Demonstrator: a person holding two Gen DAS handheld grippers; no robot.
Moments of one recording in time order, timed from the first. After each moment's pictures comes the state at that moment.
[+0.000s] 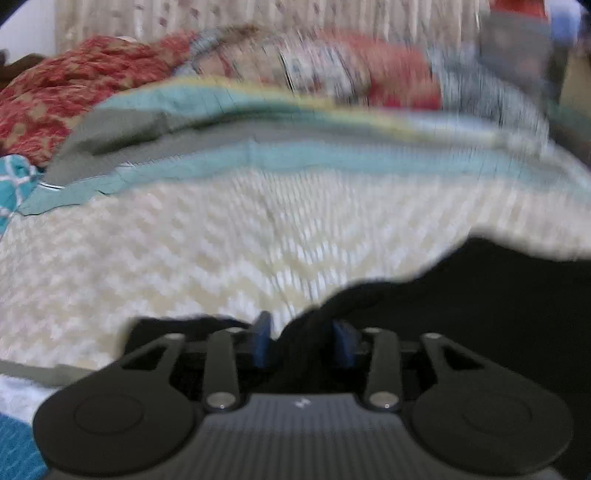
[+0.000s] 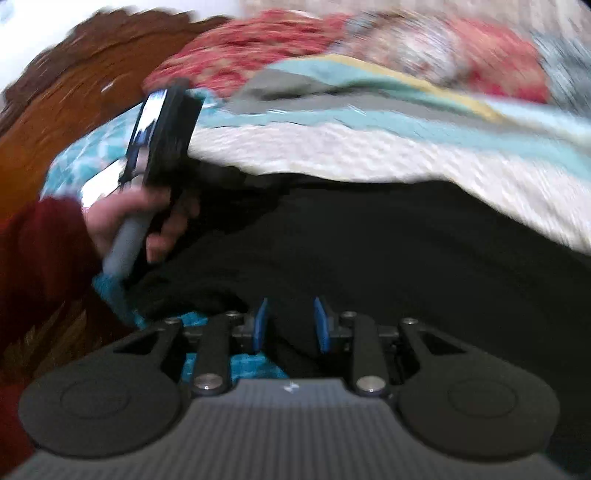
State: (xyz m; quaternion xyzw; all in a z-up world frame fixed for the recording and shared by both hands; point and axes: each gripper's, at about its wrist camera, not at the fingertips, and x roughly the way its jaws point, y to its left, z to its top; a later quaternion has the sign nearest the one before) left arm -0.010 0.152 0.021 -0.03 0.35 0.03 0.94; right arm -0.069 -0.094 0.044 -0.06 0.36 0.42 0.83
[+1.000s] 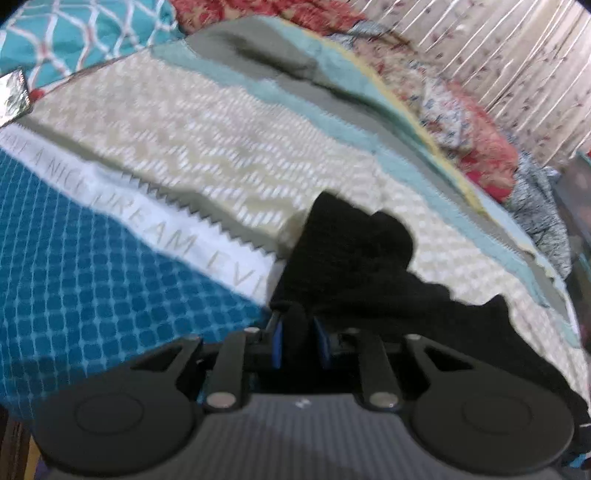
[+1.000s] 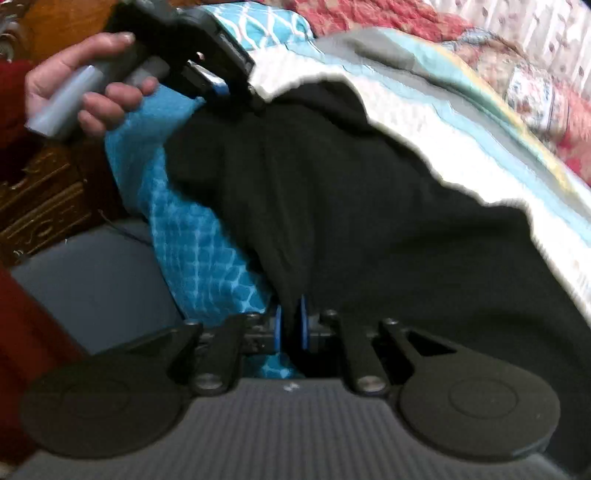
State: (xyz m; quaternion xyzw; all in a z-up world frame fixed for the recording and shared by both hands) left arm -0.112 0.228 -0.008 -0.28 0.37 0.12 0.88; right arm -0.097 -0.066 0.004 -0.24 0.34 0.47 0.78
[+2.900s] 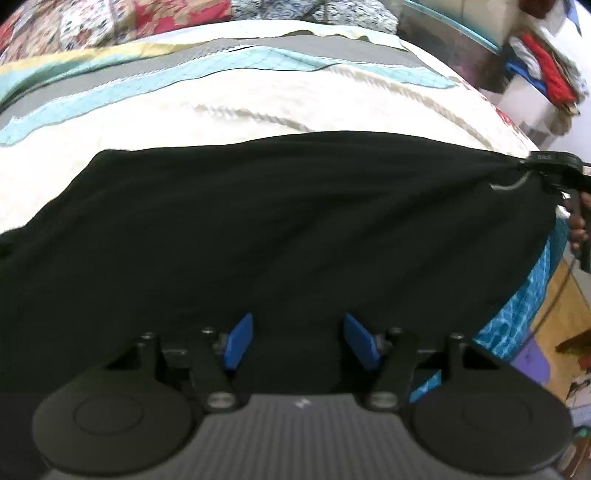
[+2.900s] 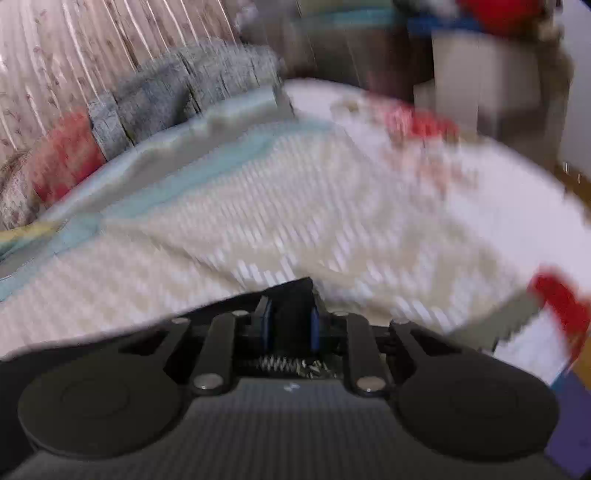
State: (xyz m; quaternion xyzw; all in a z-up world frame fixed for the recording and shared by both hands) left arm -0.037 -0.161 -0.014 0.00 0.50 -0.15 0.86; right arm 0.044 -0.578 0.017 0.16 0.35 -0.04 0.92
